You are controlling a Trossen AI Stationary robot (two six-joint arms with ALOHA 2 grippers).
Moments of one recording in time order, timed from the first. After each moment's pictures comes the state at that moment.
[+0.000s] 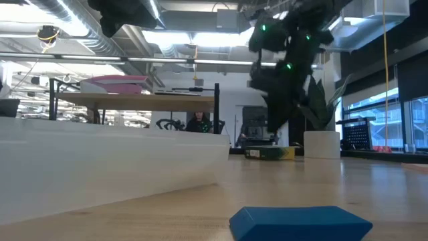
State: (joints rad) left arm -0.30 1.03 0.82 -0.35 -0.51 -0.49; right arm -0.16 1.65 1.06 -0.56 0.24 0.56
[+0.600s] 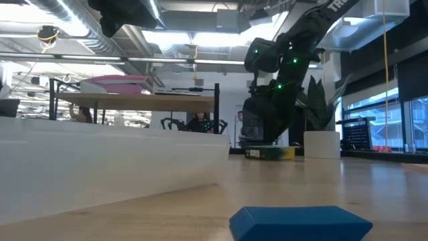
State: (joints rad) left arm -0.30 1.03 0.82 -0.35 -0.51 -0.49; right arm -0.29 1.75 1.04 -0.47 0.30 0.51
